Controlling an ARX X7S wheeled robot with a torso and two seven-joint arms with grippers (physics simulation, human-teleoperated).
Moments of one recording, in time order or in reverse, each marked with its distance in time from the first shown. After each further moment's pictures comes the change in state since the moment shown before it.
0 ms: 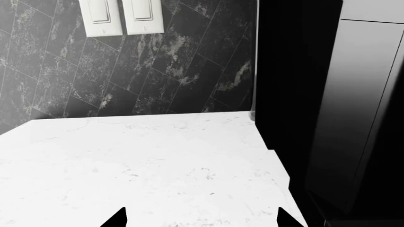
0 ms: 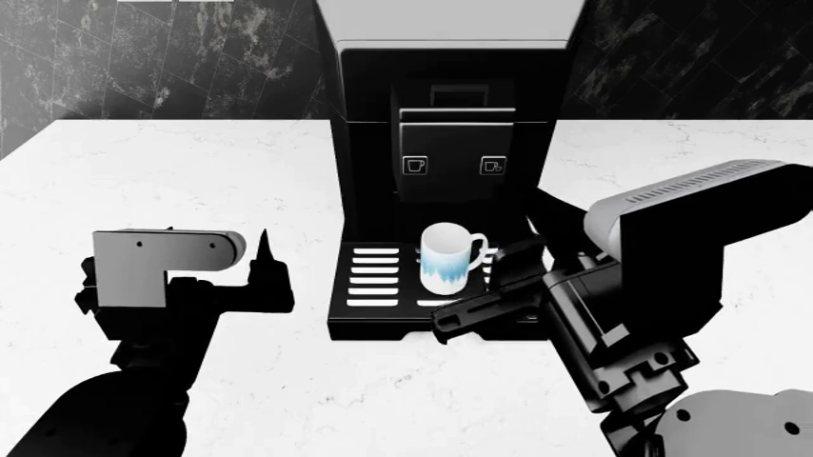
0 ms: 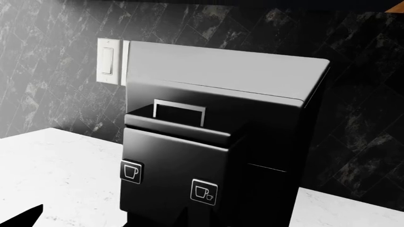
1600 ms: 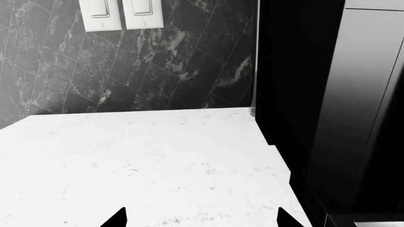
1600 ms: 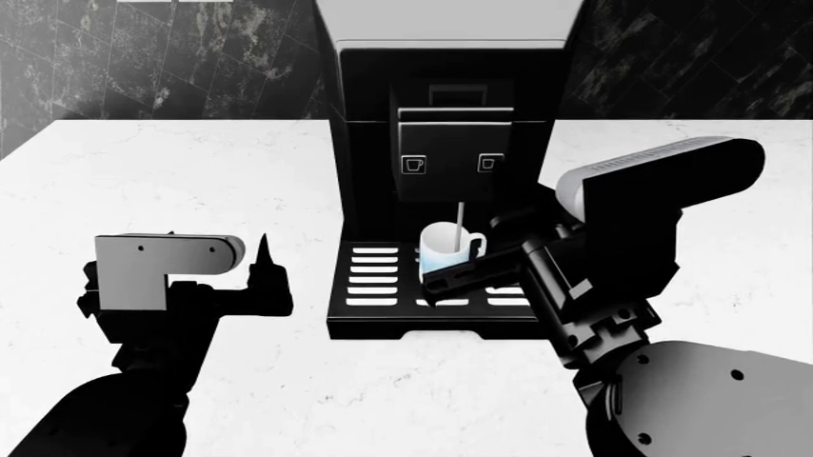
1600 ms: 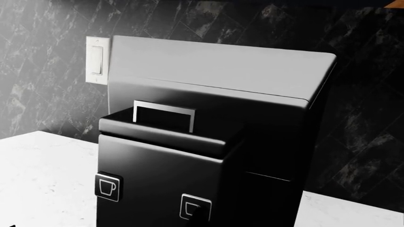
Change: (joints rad) left arm 0.017 -0.026 0.003 -0.029 -0.043 0.039 -0.028; right arm 0.007 -0.070 -0.027 0.131 -0.098 -0.006 -0.074
